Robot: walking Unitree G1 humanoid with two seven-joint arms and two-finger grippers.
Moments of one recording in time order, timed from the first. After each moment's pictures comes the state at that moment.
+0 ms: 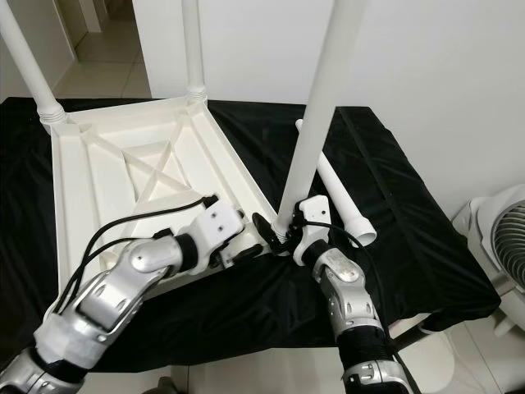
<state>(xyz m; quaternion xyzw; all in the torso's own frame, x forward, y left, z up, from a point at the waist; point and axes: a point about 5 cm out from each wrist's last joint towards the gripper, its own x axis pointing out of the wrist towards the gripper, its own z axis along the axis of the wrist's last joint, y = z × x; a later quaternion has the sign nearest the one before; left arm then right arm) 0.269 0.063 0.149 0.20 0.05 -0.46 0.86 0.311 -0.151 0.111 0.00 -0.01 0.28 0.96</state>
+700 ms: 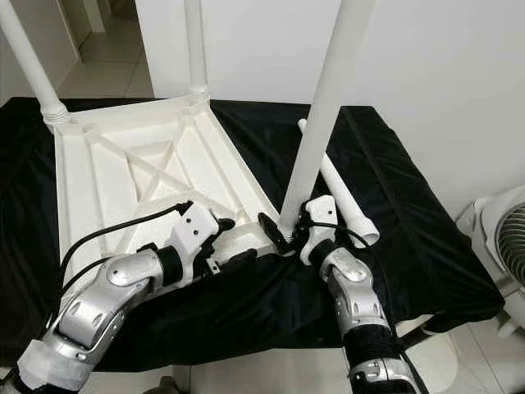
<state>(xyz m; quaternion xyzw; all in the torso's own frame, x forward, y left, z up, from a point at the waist) 0.258 0.069 0.154 0.12 0.03 -0.46 0.88 0.314 -0.155 0.121 -0.02 -0.04 0.30 0.95</state>
